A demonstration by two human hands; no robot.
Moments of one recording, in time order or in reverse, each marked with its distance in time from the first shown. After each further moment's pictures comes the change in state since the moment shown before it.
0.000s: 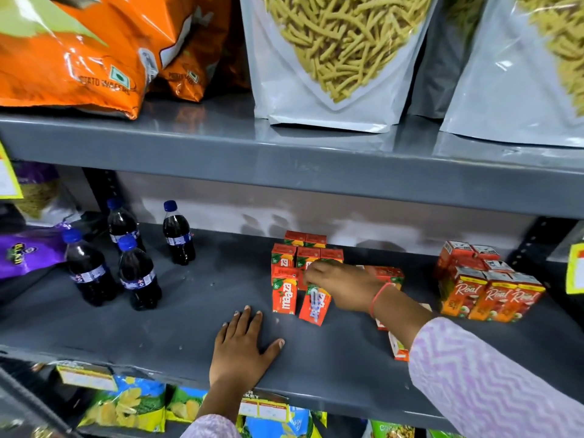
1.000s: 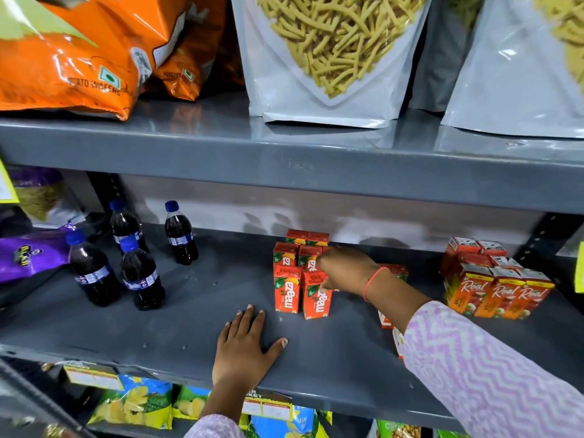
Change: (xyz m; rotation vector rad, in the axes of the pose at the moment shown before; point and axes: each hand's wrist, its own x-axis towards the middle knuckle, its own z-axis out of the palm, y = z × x) left_hand 0.001 -0.001 0.003 0.019 -0.004 -0.005; right_hand 0.021 0.005 -0.013 -0.096 -0.049 0.200
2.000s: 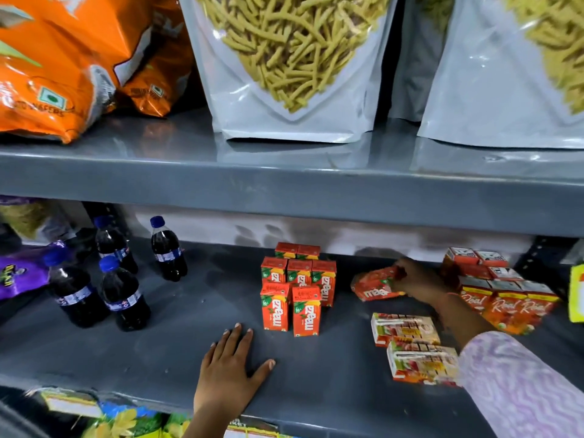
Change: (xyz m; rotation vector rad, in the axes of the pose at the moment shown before) left_hand 0.004 0.000 0.004 -0.004 0.042 -0.023; right_hand -0.034 0.135 0.074 0.786 0.128 0.557
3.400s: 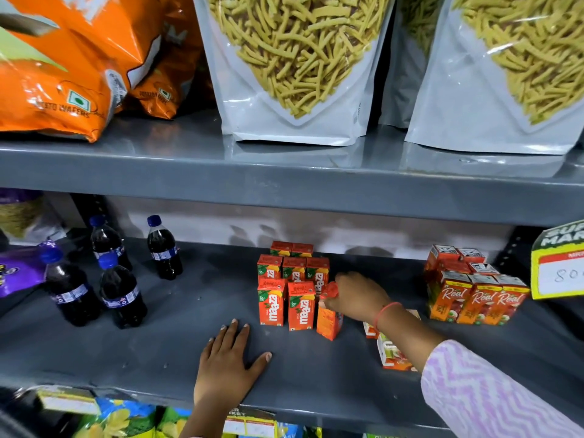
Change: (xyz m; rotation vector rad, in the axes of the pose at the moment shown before) left_hand -0.003 0.001 -0.003 -0.005 -0.011 0.010; right_hand -0.074 -0.106 0.032 -0.299 -0.147 -0.149
